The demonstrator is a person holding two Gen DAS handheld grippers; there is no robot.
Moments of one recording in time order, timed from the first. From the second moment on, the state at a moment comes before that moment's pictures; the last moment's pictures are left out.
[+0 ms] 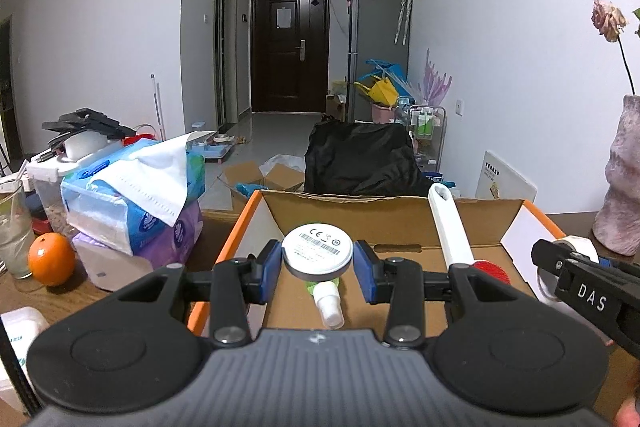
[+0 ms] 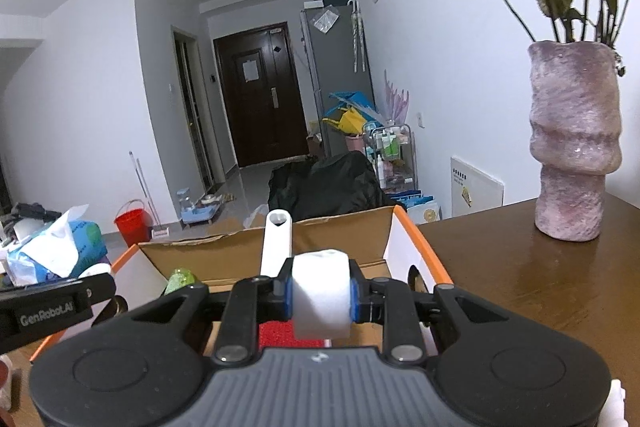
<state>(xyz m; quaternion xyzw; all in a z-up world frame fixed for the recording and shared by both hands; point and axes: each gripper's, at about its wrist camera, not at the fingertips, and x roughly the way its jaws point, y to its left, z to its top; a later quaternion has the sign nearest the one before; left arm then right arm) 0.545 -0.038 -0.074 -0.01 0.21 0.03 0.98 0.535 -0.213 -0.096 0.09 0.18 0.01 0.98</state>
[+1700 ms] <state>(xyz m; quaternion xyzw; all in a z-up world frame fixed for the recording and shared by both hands) 0.524 -0.010 -0.059 -0.03 0.19 0.05 0.98 0.517 -0.221 -0.085 0.09 0.16 -0.02 0.98</state>
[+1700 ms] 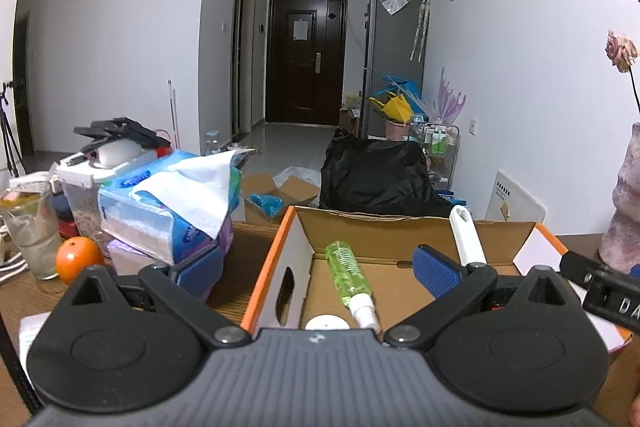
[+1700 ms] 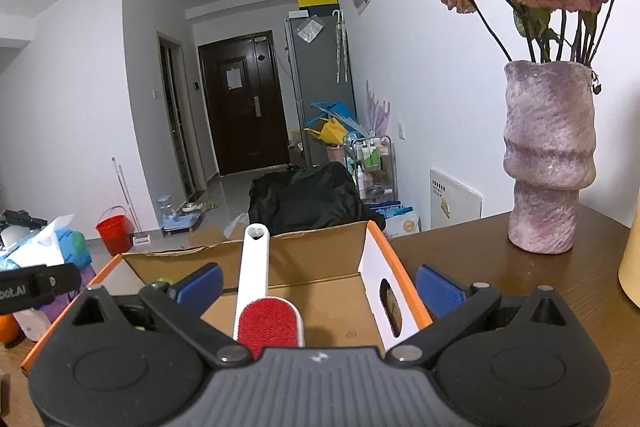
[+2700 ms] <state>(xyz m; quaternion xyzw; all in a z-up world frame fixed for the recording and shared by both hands) 0.453 0.009 -0.064 -0.01 0.20 0.04 0.98 0.443 -0.219 -0.088 0.05 0.16 0.00 0.99</state>
